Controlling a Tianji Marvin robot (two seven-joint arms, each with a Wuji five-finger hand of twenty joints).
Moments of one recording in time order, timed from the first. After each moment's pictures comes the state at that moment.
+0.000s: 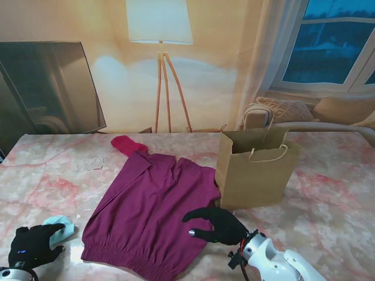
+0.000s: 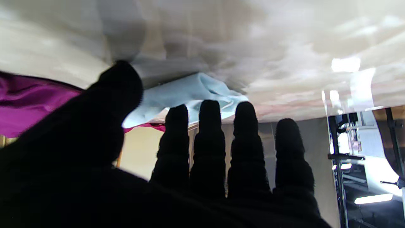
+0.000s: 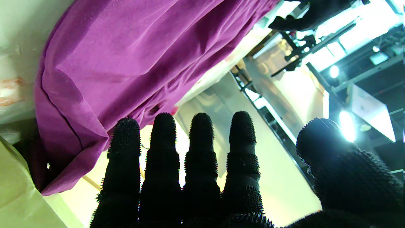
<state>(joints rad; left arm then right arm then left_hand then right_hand) 2.07 -1.09 -1.67 -1.56 1.10 0.04 0.31 -1.70 -1.10 1.15 -1.58 -0.57 -0.45 -0.06 0.53 -0.61 0.90 -0.17 0.53 -0.03 0.26 0.22 0.68 0.00 0.24 0.39 0.54 0.07 0.35 0.60 0.11 0.18 0.82 0.68 0.23 -0.35 0.78 -0.13 0.57 -0.17 0.47 0.42 0.73 -0.05 0.34 0.22 0.69 0.04 0.19 0.36 0.38 0.09 0.83 0.33</state>
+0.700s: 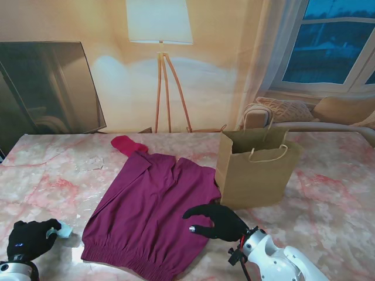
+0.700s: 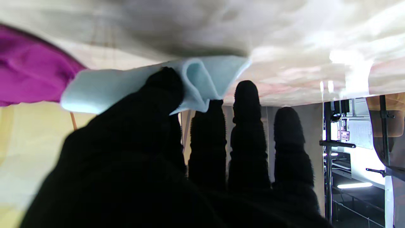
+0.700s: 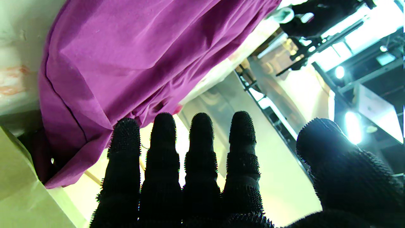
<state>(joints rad) 2.03 -1.10 -1.67 -1.54 1.05 0.04 0.38 -1.68 -1.10 1.15 -1.58 -0.56 -0.42 -0.05 0.82 -0.49 0.69 -0.17 0.73 -0.18 0.74 0.58 1.05 -0.01 0.27 0.70 0.72 0.09 0.55 0.73 0.20 0.18 0.99 0.63 0.23 -0.35 0.78 -0.13 0.57 -0.17 0.47 0.42 0.73 -0.05 0.34 0.22 0.69 0.04 0.19 0.37 0.38 0.09 0.83 0.33</state>
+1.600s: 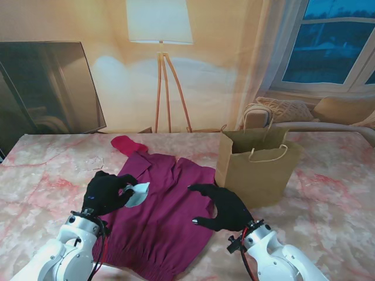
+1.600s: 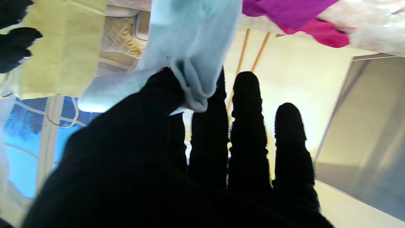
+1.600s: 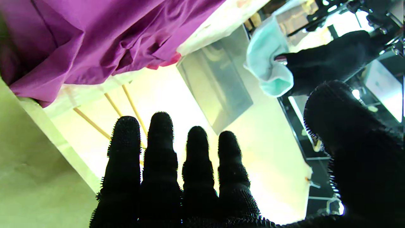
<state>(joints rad) 1.80 -1.10 -1.32 -1.82 0.94 -0.02 0.30 -1.72 -1.12 1.18 -1.67 -0.67 -0.37 -0.24 0.84 -0.48 0.67 -0.17 0.75 -0.13 0.71 0.59 1.18 0.01 0.35 0.70 0.83 0.09 0.60 0.77 0.25 0.19 1.02 0.66 0.26 -0.72 0.97 -0.13 0.38 0.00 0.40 0.36 0.56 0.00 0.36 0.23 0.70 0.07 0.20 0.35 0.40 0.08 0.82 0.32</state>
